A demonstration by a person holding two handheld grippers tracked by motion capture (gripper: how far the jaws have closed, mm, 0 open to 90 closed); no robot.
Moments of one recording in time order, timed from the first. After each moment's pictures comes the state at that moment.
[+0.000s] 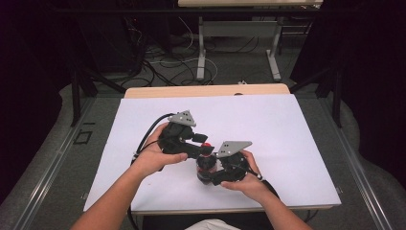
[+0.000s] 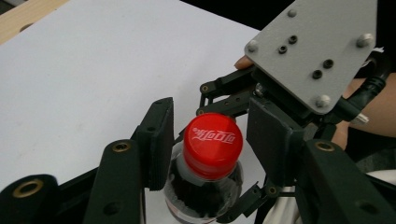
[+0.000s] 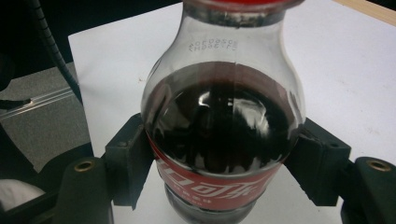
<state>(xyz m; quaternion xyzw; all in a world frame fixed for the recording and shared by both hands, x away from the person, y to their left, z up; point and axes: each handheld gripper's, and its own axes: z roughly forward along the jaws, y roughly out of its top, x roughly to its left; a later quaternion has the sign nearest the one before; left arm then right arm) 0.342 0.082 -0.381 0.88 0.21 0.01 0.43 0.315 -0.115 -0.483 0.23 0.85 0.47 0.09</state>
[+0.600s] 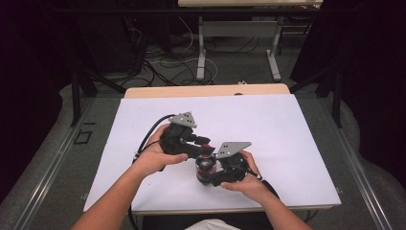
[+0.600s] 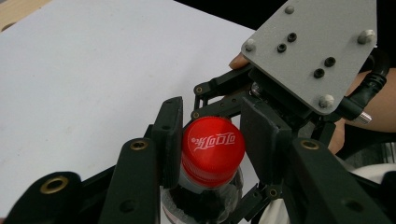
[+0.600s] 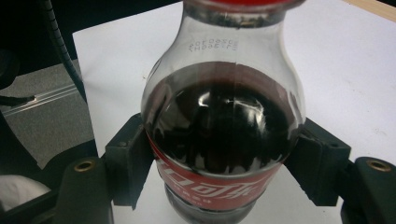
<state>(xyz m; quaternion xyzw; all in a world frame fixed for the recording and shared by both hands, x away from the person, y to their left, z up) 0.343 0.080 -0.387 0.88 0.19 -0.01 0.43 0.314 -0.114 -0.484 0.23 0.85 0.47 0.08</state>
